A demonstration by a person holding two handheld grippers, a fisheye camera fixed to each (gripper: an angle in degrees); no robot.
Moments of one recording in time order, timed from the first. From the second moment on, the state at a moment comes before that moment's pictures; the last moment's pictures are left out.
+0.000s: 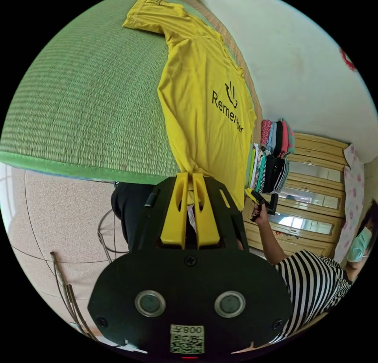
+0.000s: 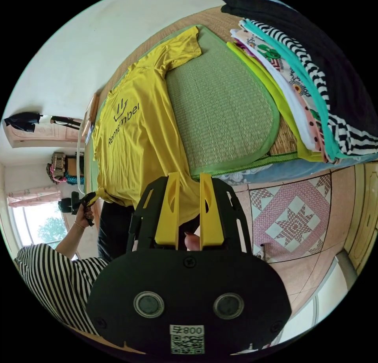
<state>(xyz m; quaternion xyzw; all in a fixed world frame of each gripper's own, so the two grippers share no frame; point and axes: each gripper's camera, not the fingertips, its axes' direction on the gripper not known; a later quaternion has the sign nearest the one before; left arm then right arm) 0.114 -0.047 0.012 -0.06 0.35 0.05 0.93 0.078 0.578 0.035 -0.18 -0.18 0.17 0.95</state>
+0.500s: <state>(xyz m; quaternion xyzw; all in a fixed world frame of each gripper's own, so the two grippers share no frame) 0.084 -0.032 0.024 -0.01 0.39 0.02 0.92 0.061 0.597 0.031 -0.20 -0.19 0.13 0.95</state>
